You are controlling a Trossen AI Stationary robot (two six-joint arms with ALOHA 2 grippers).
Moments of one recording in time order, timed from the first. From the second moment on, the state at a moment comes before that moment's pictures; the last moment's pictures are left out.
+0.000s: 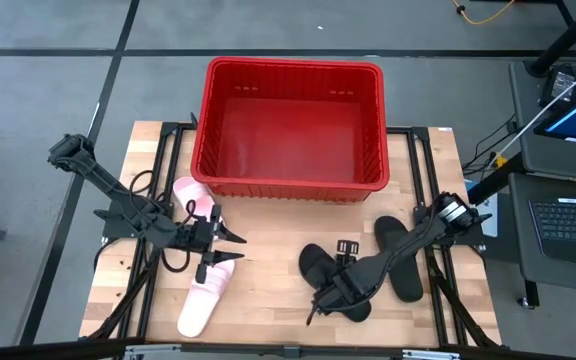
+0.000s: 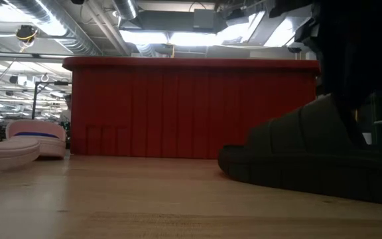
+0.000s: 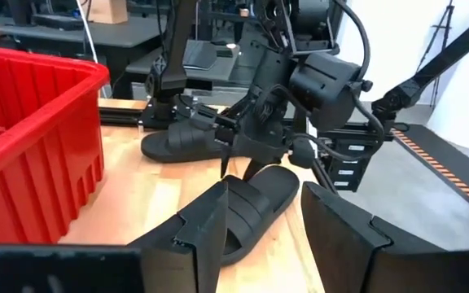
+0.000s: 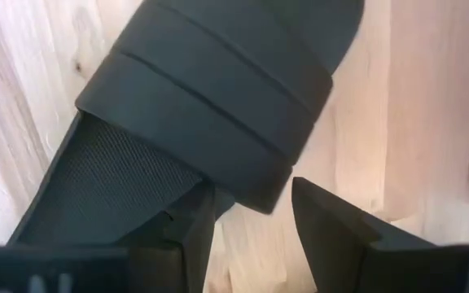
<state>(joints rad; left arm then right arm) -0.62 1.00 0.63 0.19 -0.53 -0.22 0.58 2.00 1.59 -1.20 0.24 0.70</state>
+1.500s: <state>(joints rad) -0.62 0.99 0.63 0.20 -0.51 -0.20 0.57 2.00 1.50 -1.05 0.26 0.76</state>
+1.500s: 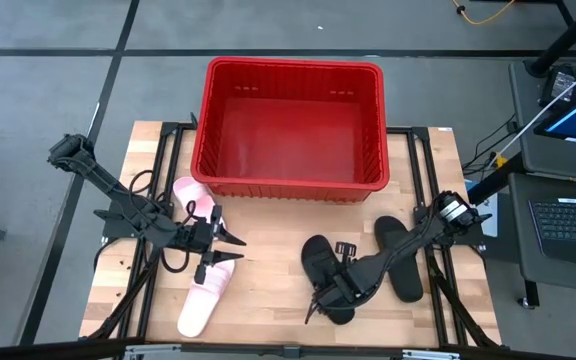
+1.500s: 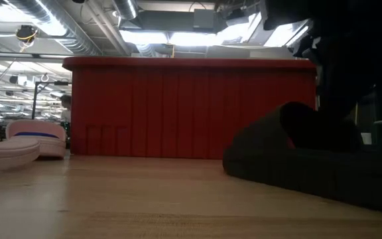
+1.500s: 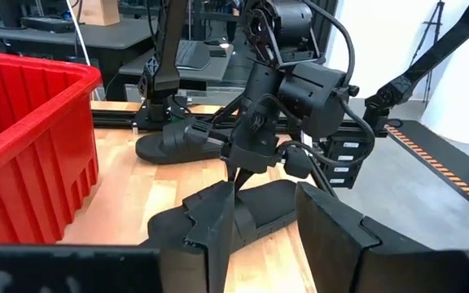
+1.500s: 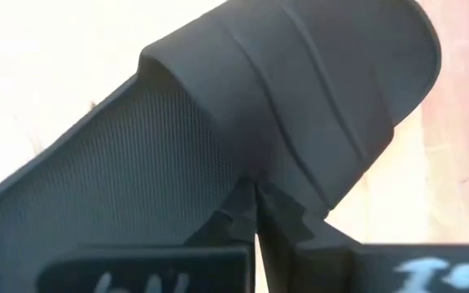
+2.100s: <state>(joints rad) -0.62 0.99 0.63 0.24 -0.51 -0.16 0.55 1.84 1.50 -1.01 0.34 0.81</state>
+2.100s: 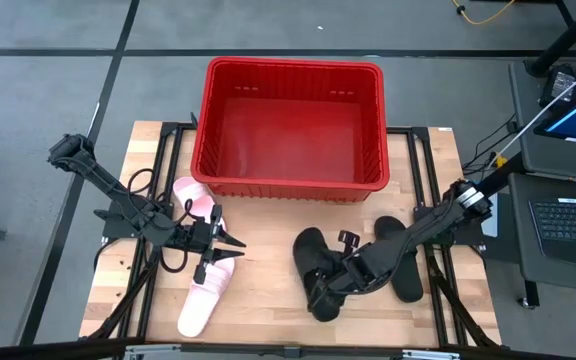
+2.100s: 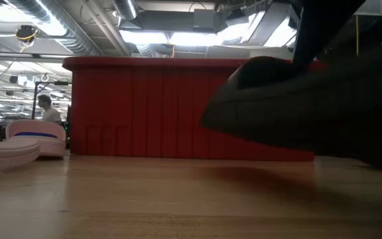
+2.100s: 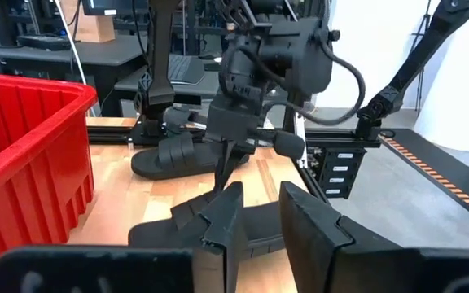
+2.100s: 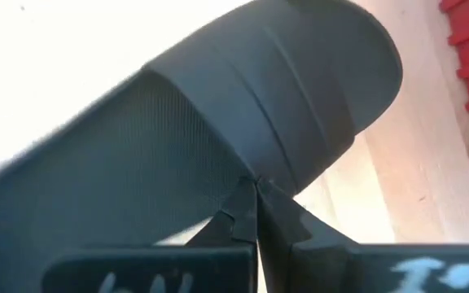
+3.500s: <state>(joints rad) -0.51 1.08 1.05 -0.15 -0.59 0.02 0.36 1.80 1.89 -1.08 0.58 0.37</state>
